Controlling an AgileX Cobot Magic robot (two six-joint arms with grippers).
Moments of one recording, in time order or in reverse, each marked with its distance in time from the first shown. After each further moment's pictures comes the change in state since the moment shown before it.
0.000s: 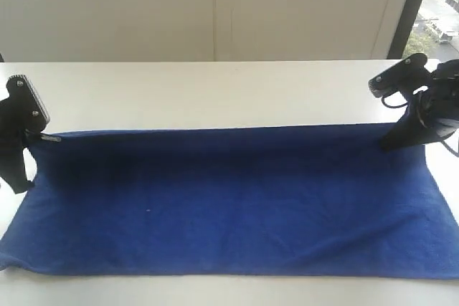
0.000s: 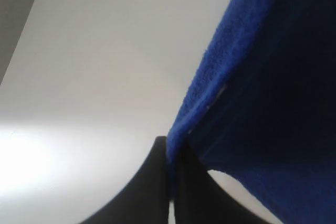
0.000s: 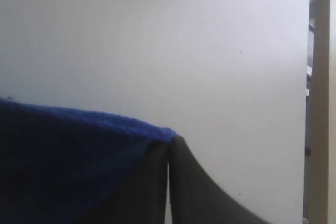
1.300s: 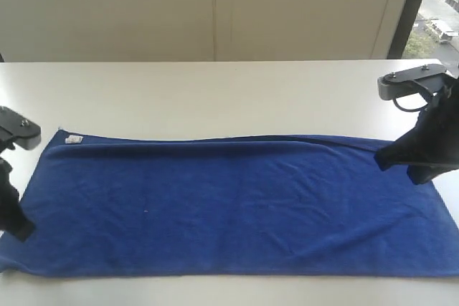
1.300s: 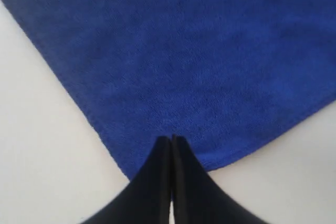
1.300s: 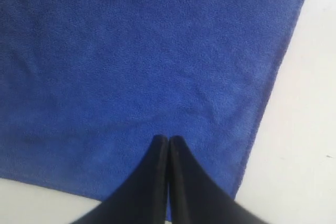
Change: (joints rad) left arm -0.158 -0.264 0.018 -0.790 0.884 0.157; right arm -0.002 -0.279 -0.001 1.211 0.482 -0.975
